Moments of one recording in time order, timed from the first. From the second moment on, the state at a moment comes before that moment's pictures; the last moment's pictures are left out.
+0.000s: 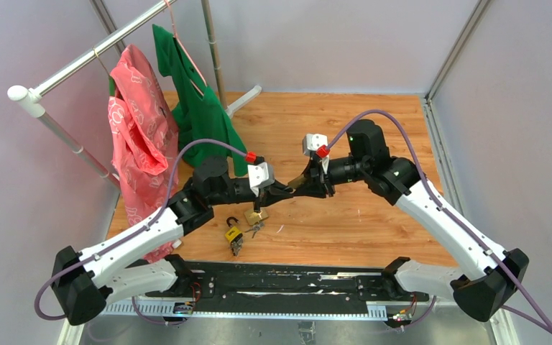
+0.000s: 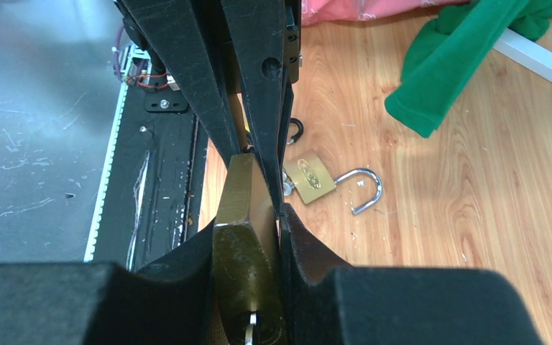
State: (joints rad) left arm -0.81 1.01 0.76 0.14 0.61 0.16; right arm 0.64 1.14 1.18 -0.55 -0.85 -0.41
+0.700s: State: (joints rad) left arm -0.81 0.94 0.76 0.06 0.56 0.08; right arm 0.64 1.15 1.14 -0.41 -0.93 -0.31
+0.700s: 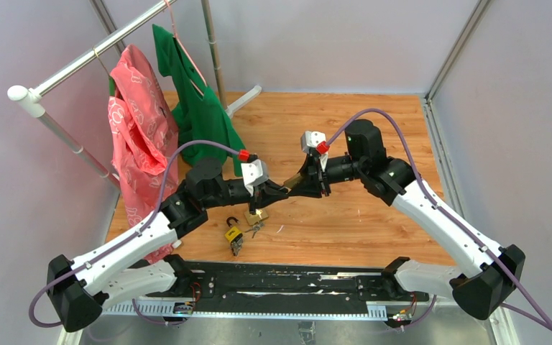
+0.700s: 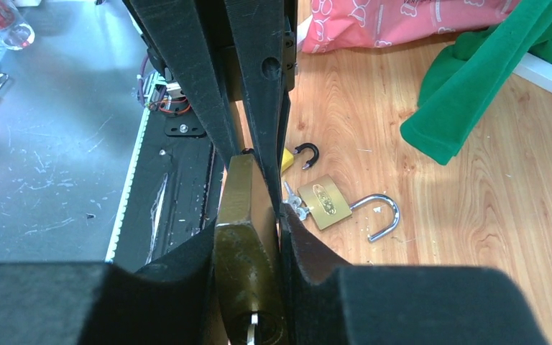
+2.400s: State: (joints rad) left arm -0.85 1.21 1.45 -1.10 0.15 0.85; right arm 0.61 1.02 0.88 -0.14 -0.69 -0.28
